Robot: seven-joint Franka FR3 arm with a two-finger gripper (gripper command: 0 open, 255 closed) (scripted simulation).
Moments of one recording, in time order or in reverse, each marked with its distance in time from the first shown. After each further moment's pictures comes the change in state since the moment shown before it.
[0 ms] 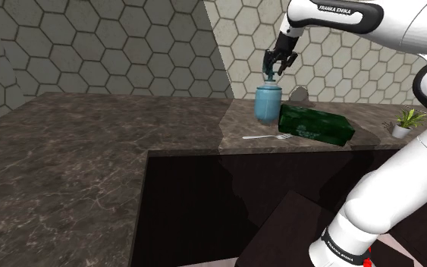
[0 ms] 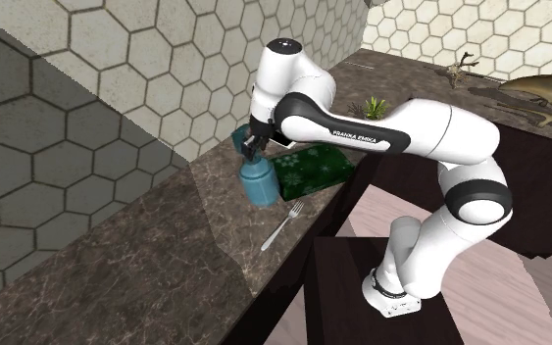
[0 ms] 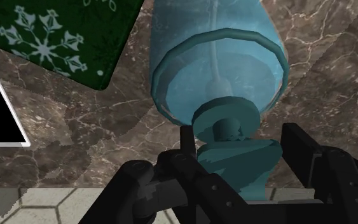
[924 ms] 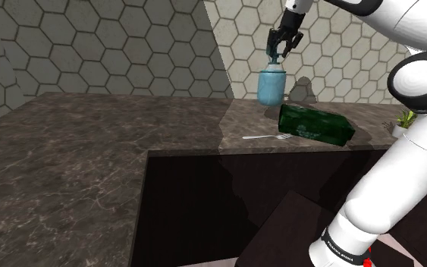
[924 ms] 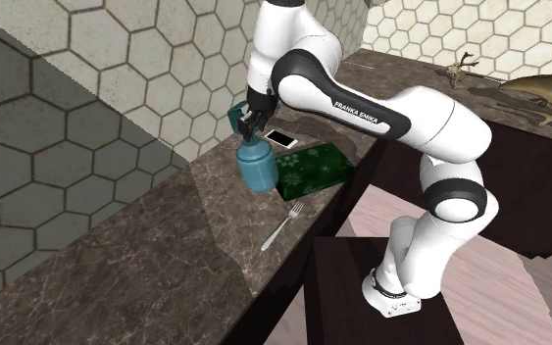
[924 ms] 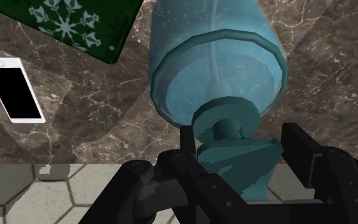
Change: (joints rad) arm 0.000 0.123 -0.008 0.341 0.024 -0.218 -0.033
